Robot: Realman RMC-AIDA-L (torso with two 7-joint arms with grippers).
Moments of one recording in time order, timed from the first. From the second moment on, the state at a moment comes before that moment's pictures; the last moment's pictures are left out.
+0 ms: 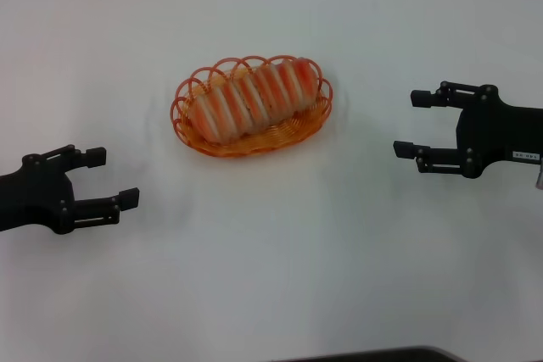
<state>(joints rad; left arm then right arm) -0.36 -2.10 0.62 0.73 2.15 1.59 -1.33 0.31 2.08 -0.62 -0.73 -2.03 -1.57 1.01</state>
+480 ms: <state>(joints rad) -0.36 -2.11 0.64 0.74 2.15 1.60 -1.34 0.31 2.08 -0.61 -0.73 -2.03 -1.58 1.01</state>
